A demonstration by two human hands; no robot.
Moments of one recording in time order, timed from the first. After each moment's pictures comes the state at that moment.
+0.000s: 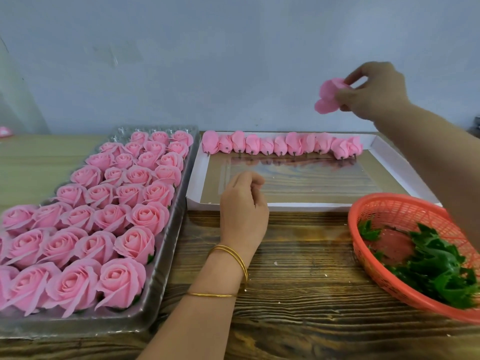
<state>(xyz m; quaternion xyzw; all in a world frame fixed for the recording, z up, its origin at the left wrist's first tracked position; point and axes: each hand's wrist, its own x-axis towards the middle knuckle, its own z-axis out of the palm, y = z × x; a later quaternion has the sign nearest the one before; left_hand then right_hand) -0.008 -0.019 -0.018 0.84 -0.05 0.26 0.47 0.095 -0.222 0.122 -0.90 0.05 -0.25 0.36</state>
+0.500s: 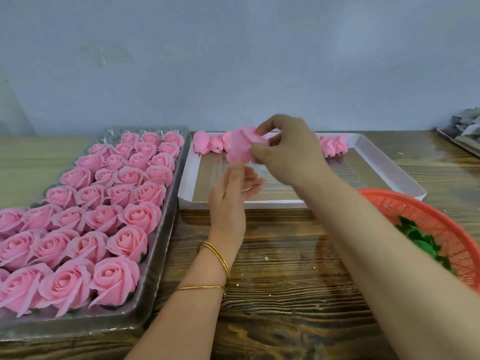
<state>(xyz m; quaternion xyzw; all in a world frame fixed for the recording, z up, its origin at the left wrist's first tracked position) -0.012 -0.020 -0.007 0.56 -0.04 0.13 0.82 0.002 -0.113 0.079 -0.87 -0.03 -0.14 0.48</state>
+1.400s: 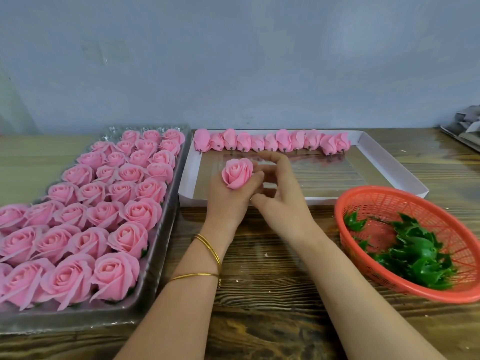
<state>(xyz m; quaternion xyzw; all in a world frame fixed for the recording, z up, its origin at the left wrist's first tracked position) -0.002 -0.011 -0.007 0.67 -0.06 0.13 0.73 -0.024 -0.113 0.002 -0.75 -0.12 -0.11 0.64</state>
